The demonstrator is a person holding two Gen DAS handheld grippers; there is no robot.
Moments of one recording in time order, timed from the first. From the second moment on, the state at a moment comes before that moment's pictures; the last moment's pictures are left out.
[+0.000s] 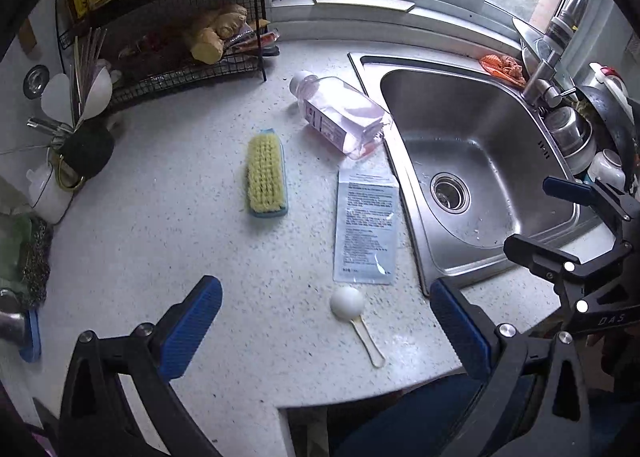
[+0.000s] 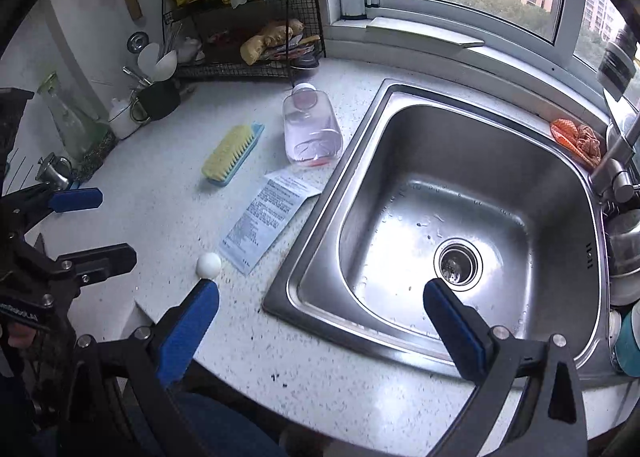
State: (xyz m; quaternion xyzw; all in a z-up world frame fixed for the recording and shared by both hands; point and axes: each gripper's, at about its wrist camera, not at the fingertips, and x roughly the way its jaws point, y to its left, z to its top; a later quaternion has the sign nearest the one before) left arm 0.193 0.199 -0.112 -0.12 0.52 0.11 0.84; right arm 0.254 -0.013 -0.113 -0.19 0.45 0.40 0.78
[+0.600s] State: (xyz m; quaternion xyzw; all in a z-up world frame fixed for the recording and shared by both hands) left arm 0.273 0.284 -0.183 -0.14 0.58 0.07 0.80; right arm 0.308 0.068 -0.162 -0.21 0.53 0.33 0.75
